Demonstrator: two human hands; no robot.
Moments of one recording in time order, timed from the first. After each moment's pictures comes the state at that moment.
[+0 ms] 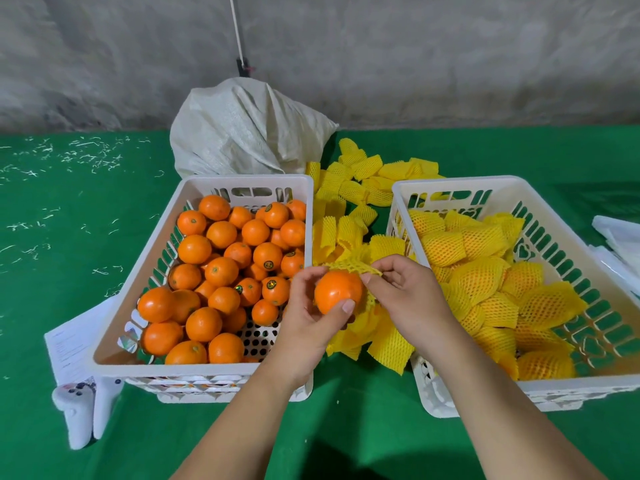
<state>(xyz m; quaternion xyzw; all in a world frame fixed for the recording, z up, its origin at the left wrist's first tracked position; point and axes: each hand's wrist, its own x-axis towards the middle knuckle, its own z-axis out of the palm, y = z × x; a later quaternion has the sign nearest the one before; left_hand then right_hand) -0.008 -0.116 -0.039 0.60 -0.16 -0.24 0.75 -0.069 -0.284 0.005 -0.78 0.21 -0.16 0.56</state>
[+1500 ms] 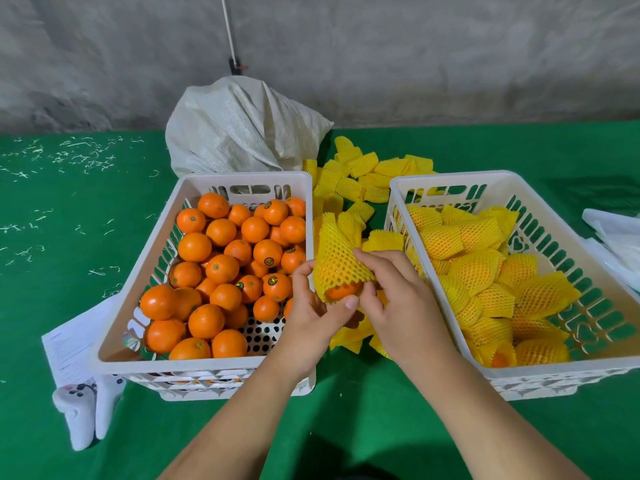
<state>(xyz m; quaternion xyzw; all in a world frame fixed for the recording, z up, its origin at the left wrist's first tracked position) -0.010 -0.112 -0.039 0.55 -0.21 -0.26 0.76 -0.090 -0.247 0.010 -0.90 0.06 -0.32 0.29</state>
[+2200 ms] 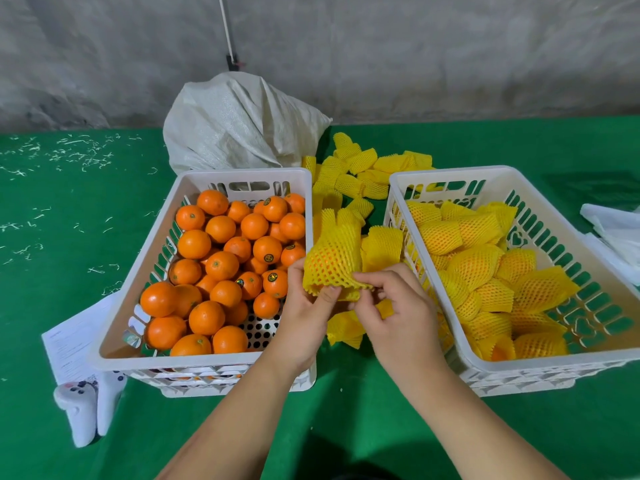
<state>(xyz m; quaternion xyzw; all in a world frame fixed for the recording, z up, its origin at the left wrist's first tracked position) -0.004 -0.115 -0.041 0.54 -0.18 -0.22 0.79 -0.098 -0.229 -0.008 -0.83 0.09 -0.38 0.40</state>
